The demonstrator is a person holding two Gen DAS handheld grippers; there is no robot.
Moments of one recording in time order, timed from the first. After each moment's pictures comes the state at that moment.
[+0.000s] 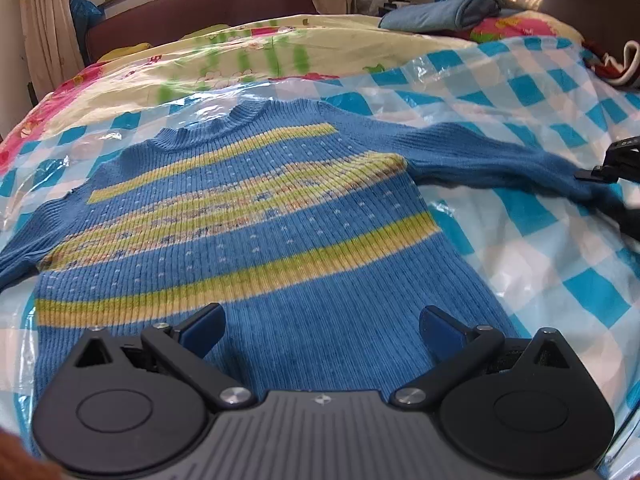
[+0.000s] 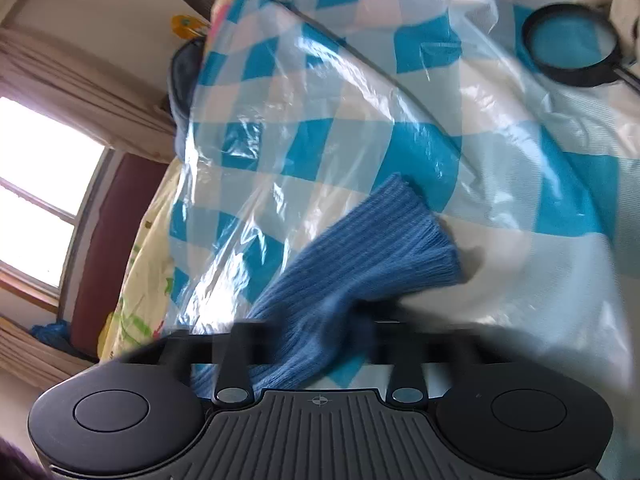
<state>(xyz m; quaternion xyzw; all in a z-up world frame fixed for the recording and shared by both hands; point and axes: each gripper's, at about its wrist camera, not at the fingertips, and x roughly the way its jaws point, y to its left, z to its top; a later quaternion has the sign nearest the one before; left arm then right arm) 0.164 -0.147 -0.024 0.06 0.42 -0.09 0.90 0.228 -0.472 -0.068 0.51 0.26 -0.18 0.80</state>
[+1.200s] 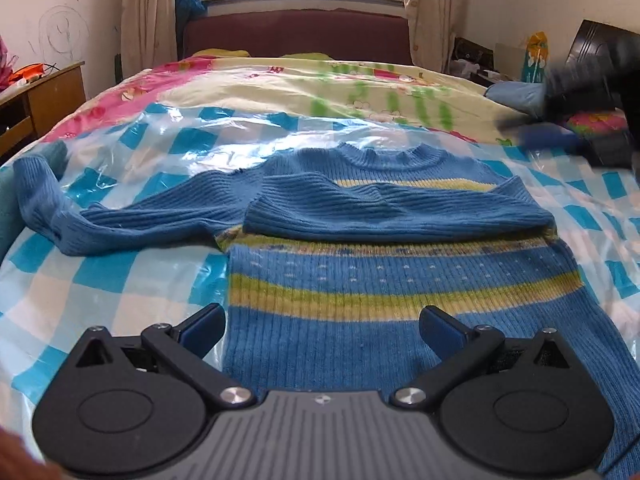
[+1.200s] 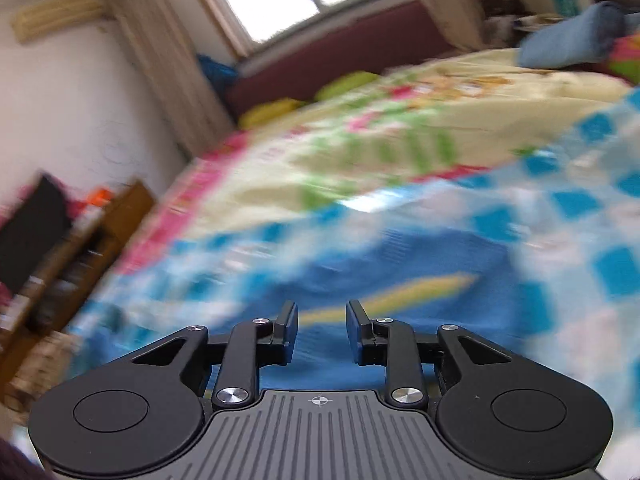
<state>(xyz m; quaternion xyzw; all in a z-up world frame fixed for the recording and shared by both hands) 0.149 0.015 -0.021 -0.03 0.35 0.00 0.94 0.315 -0.176 0.045 0.17 0.34 0.14 0.92</state>
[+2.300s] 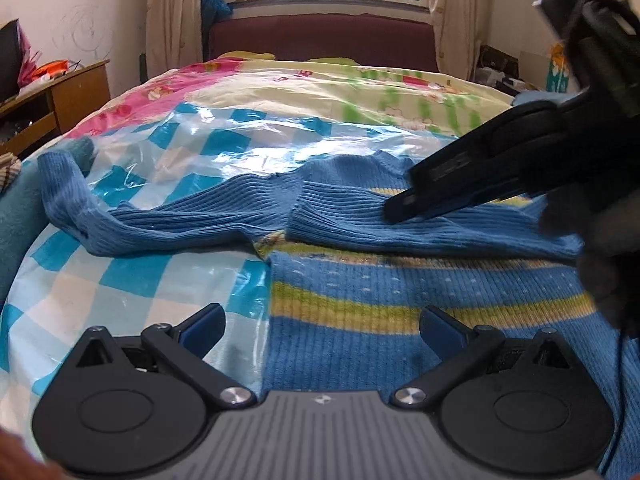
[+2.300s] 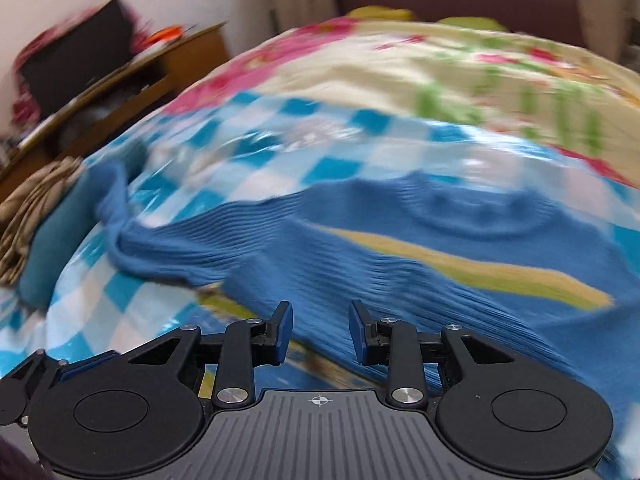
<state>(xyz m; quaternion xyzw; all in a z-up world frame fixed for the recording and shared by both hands) 0.155 0.036 -0.020 -0.04 0.34 0.04 0.94 0.346 -0.046 -0.002 -0.03 0.42 0.30 0.86</state>
